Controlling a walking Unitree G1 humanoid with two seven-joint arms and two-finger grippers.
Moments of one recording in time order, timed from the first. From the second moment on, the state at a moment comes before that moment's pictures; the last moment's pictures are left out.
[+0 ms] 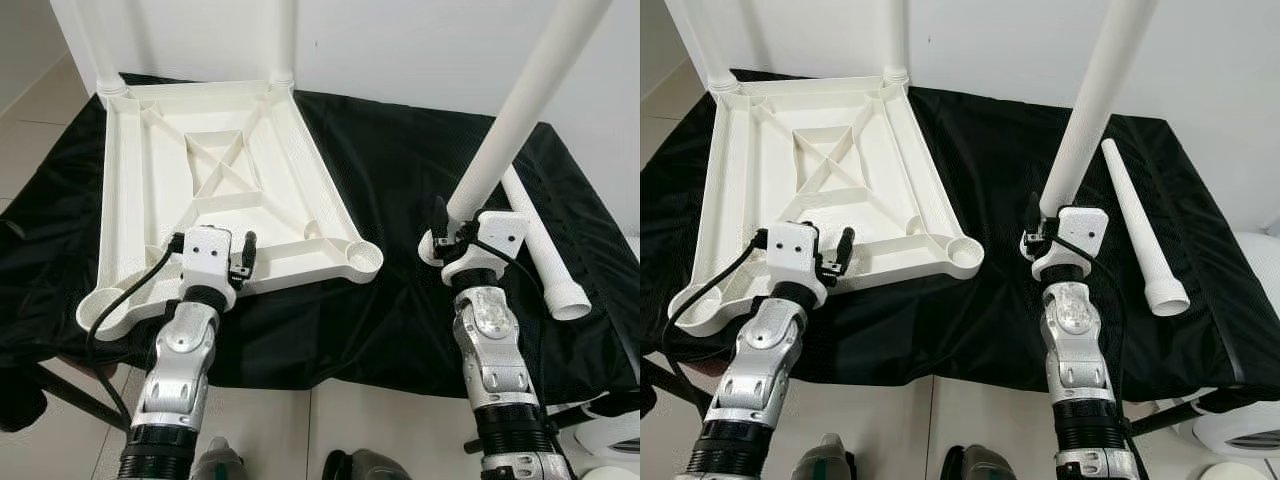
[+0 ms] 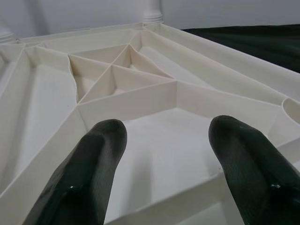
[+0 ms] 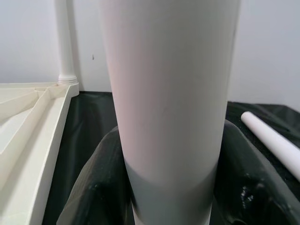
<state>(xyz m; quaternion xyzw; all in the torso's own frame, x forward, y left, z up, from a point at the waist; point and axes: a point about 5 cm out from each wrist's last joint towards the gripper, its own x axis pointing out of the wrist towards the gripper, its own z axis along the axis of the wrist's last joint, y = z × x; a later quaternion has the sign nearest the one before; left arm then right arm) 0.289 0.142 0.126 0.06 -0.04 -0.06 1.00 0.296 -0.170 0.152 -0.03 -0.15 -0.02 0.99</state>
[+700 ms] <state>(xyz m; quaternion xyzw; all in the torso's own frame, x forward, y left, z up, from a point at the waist) 0.293 0.145 0.141 0.06 -0.07 -0.05 0.99 0.279 -0.161 0.130 -0.01 -0.12 -0.03 0.99</state>
